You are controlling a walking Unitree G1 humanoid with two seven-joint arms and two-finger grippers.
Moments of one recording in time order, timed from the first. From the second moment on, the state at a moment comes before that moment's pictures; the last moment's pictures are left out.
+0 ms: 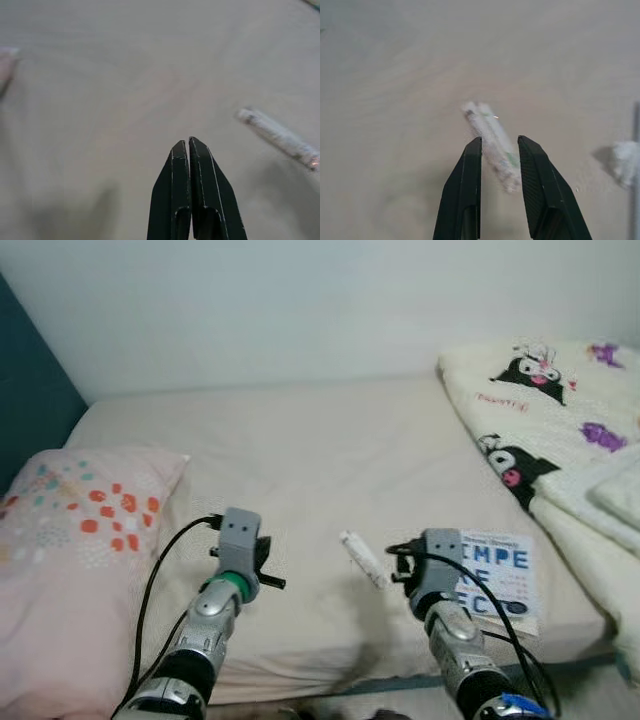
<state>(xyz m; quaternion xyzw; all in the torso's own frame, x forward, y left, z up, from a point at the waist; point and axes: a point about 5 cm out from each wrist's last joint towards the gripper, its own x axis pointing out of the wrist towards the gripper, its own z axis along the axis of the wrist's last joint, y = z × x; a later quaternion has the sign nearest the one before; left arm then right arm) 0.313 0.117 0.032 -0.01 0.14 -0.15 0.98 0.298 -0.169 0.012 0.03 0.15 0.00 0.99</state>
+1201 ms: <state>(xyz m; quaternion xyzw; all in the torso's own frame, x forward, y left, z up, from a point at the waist) 0.311 0.117 0.031 -0.01 0.14 -0.15 0.98 0.299 -0.168 0.014 0.03 0.15 0.00 0.99</state>
